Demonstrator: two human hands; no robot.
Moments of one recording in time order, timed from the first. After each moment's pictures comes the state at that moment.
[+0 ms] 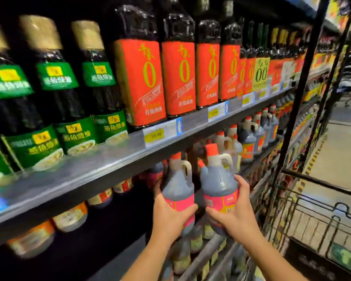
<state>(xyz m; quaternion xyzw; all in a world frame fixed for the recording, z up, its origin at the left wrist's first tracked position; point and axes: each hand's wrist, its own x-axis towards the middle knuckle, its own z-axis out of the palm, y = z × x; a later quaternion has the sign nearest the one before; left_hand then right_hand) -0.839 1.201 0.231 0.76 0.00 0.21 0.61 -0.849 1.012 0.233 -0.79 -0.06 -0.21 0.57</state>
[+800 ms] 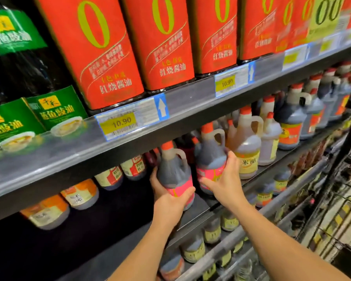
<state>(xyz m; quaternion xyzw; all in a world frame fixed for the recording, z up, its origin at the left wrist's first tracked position) -0.788 1.191 0.196 0.76 0.11 0.29 0.57 -0.720 1.039 0.198 -0.81 -0.11 -0.17 0.56</state>
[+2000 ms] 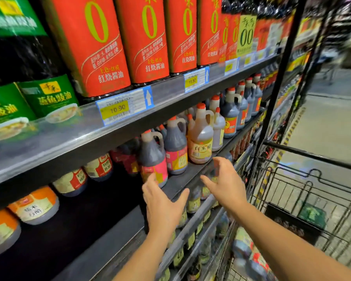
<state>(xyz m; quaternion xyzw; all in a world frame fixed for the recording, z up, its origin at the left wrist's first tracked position) -0.853 1.157 0.203 0.86 0.05 0.17 0.48 -0.817 0.978 0.214 -0.94 0.04 -0.20 0.29</state>
